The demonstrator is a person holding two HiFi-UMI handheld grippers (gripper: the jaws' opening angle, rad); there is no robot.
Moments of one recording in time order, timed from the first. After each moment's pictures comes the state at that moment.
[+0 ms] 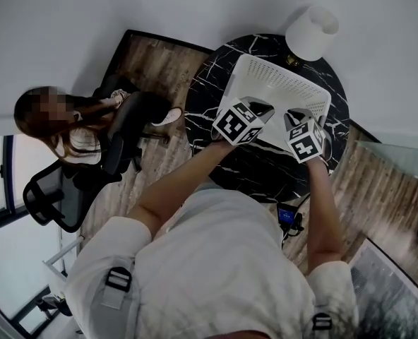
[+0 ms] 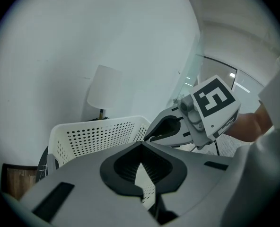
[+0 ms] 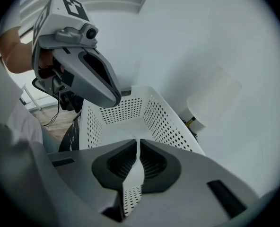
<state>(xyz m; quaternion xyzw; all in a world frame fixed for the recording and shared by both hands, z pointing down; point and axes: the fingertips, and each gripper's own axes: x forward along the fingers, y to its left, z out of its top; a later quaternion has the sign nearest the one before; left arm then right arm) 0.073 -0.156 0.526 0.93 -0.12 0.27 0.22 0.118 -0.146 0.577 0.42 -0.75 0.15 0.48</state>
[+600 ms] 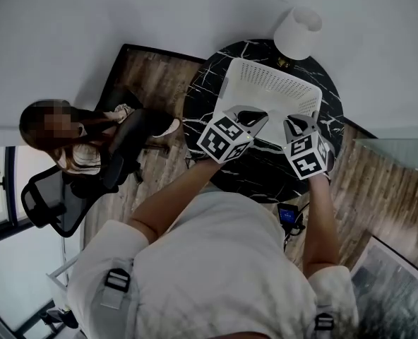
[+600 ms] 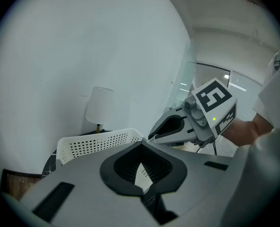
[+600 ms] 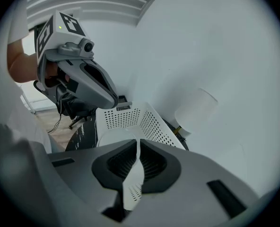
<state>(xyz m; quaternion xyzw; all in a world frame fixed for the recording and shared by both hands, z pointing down) 0.058 -0.119 0.463 0.95 -0.13 0.22 0.19 0.114 -0.107 0.500 0.46 -0.75 0.11 0.45</state>
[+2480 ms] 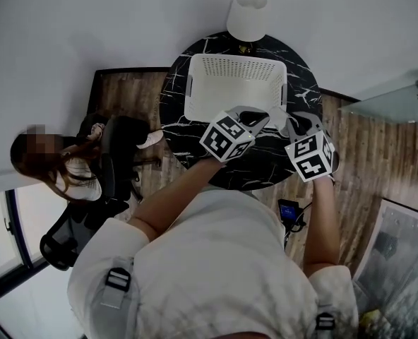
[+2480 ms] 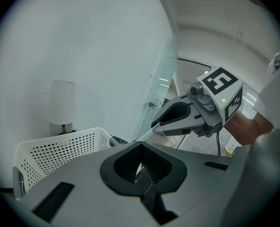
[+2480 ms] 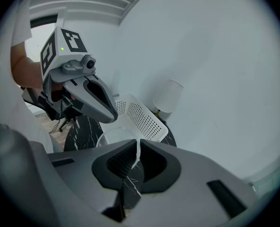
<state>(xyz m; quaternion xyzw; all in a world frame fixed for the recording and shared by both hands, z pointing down) 0.133 -0.035 0.460 0.96 -0.01 0.23 0.16 0.181 -0.015 0.462 0.55 -0.69 0.14 0.44</state>
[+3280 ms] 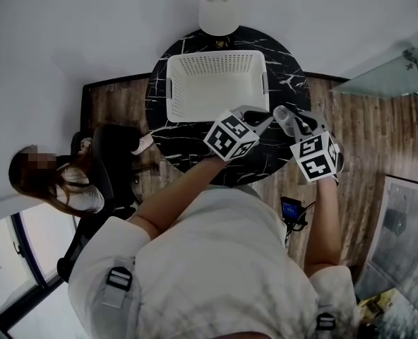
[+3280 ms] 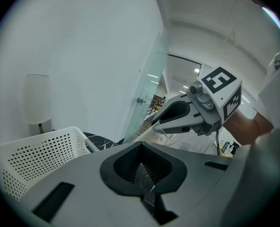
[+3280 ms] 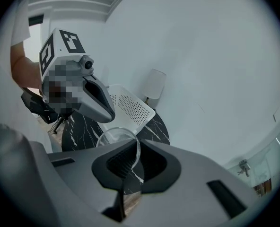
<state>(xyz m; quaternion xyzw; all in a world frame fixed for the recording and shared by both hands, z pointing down) 0.183 0.018 0.466 0.96 0.06 0.24 0.16 0.232 0.045 0.464 0.60 -0.64 0.18 0.44</state>
